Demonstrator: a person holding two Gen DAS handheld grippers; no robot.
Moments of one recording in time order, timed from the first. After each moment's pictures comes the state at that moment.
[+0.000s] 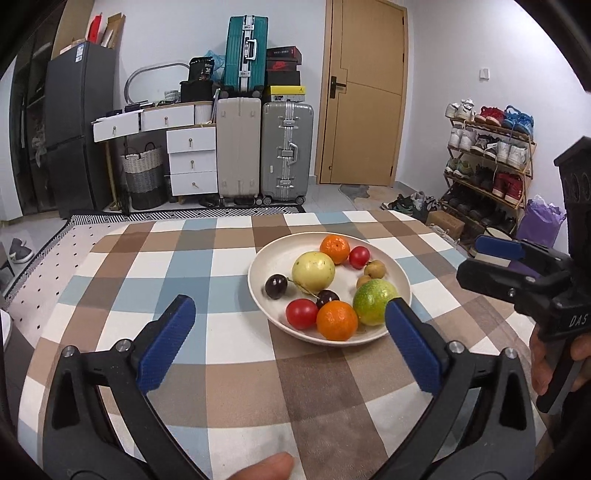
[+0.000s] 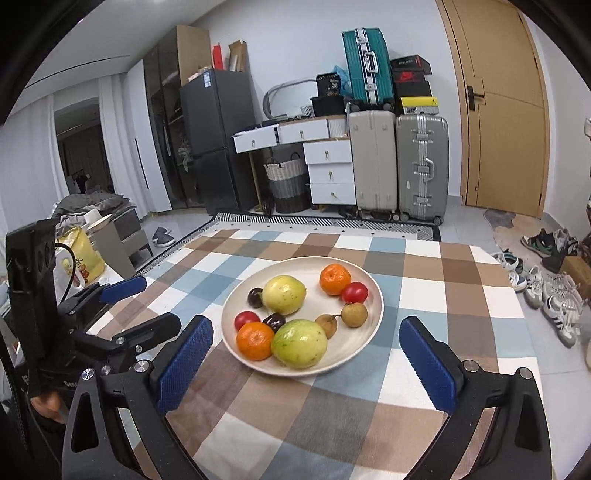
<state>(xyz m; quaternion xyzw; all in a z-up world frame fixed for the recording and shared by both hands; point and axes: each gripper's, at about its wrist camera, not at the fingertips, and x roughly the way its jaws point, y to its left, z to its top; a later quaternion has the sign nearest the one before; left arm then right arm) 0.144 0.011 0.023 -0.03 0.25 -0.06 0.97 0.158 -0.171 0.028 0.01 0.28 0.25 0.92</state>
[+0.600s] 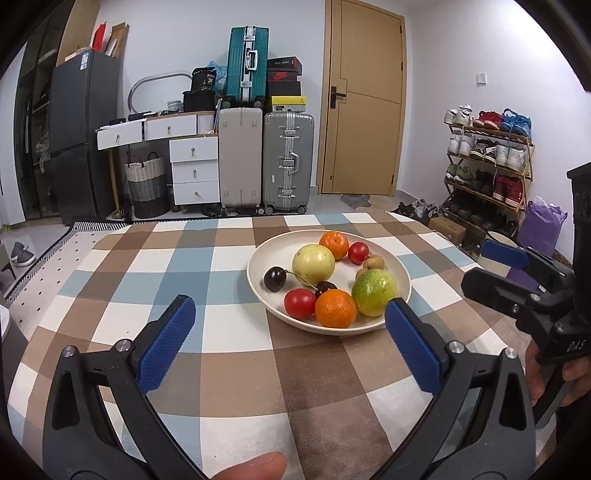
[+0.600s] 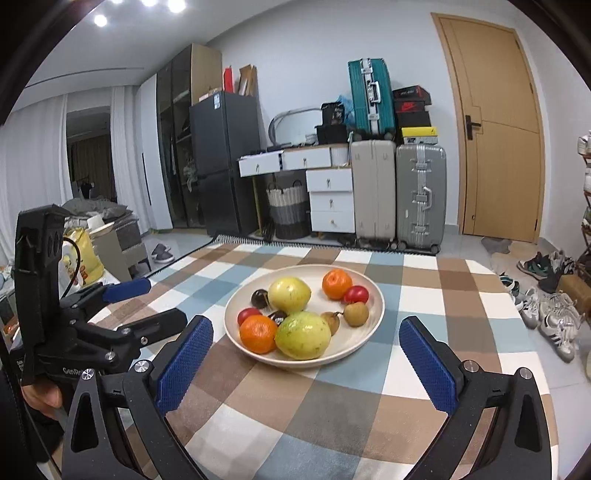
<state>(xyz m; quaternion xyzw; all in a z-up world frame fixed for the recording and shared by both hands) 0.122 0.009 0.009 -0.02 0.23 -0.05 0.97 0.128 -0.174 0.004 0.01 0.22 0.25 0.94</state>
